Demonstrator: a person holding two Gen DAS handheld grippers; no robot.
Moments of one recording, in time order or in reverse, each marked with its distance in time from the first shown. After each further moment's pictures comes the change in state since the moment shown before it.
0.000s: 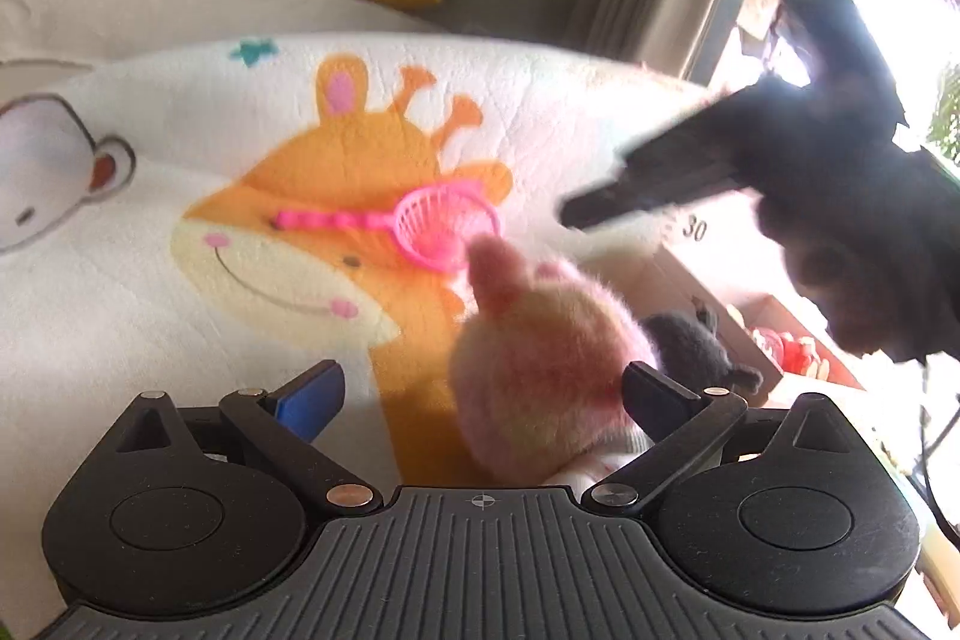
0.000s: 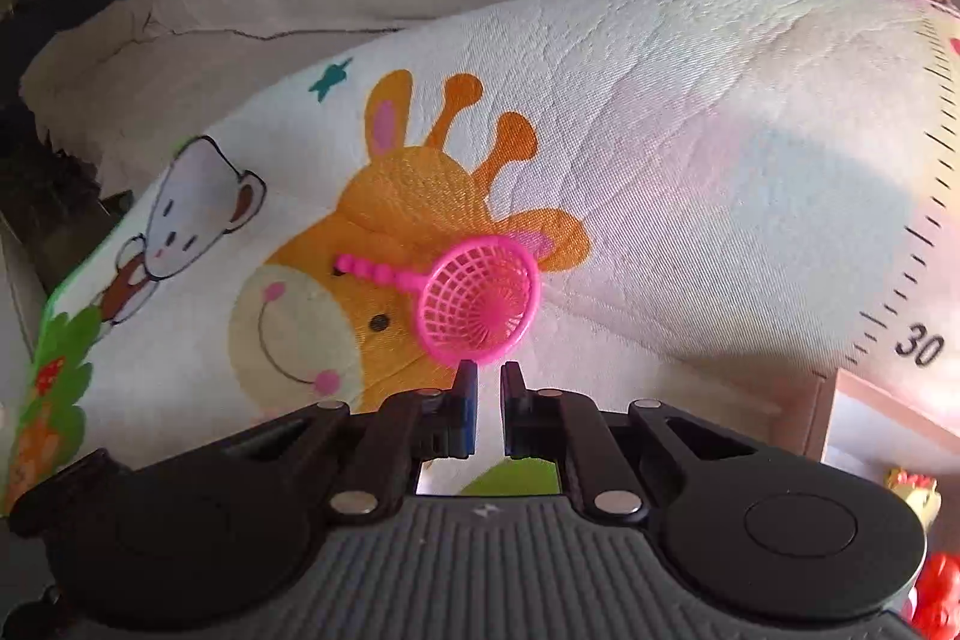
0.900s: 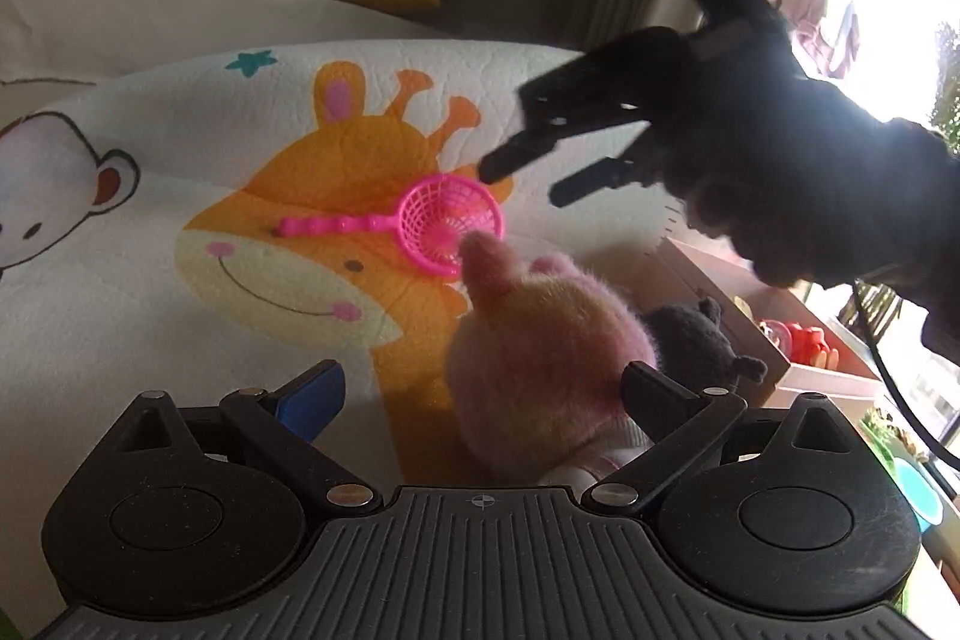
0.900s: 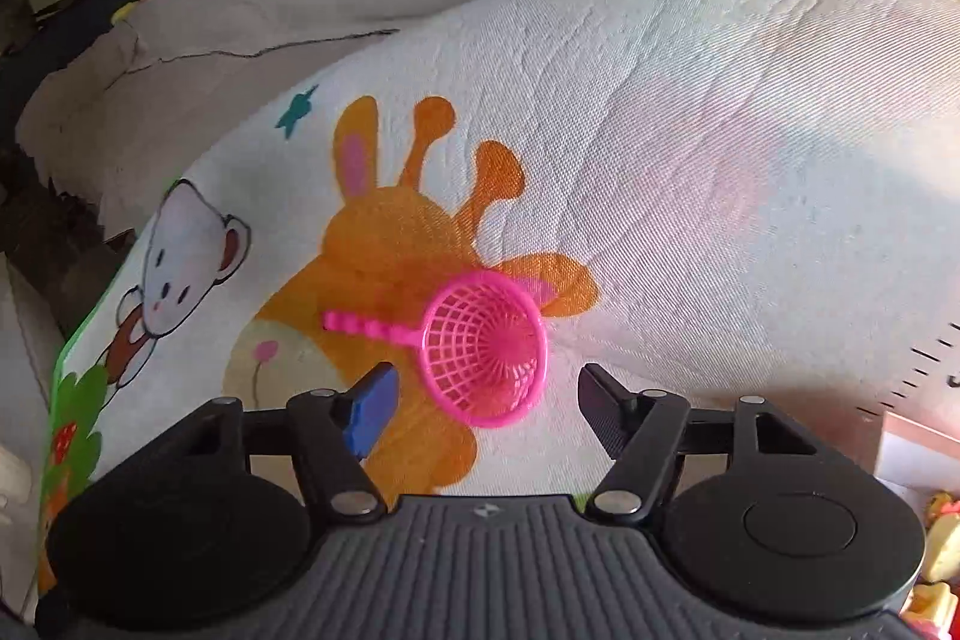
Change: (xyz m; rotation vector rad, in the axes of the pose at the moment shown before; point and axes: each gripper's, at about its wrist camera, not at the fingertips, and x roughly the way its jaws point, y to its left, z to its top) left arm 0.011 -0.005 -0.005 0.014 0.078 0.002; right arm 0.095 -0.014 0.074 0.076 0.076 -0.040
